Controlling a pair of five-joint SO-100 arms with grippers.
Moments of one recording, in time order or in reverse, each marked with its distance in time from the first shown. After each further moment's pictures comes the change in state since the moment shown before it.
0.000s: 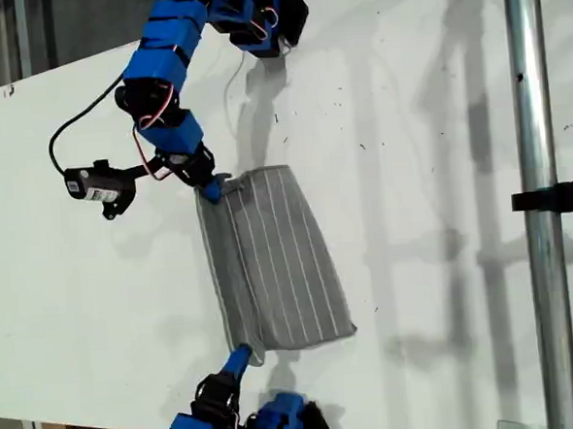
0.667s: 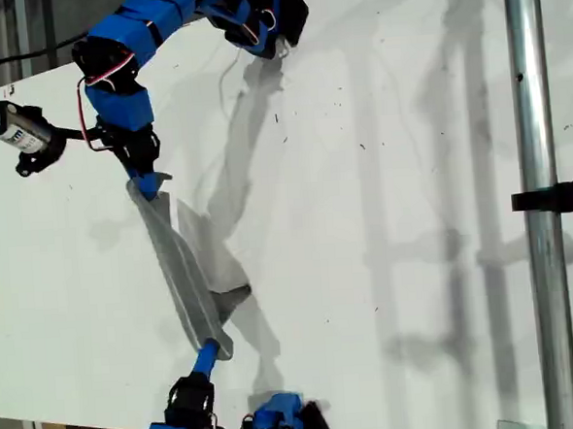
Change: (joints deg) arm 0 -4.7 -4.5 -9.2 -2.9 11.8; arm 1 6.4 9.9 -3.5 -4.9 -6.9
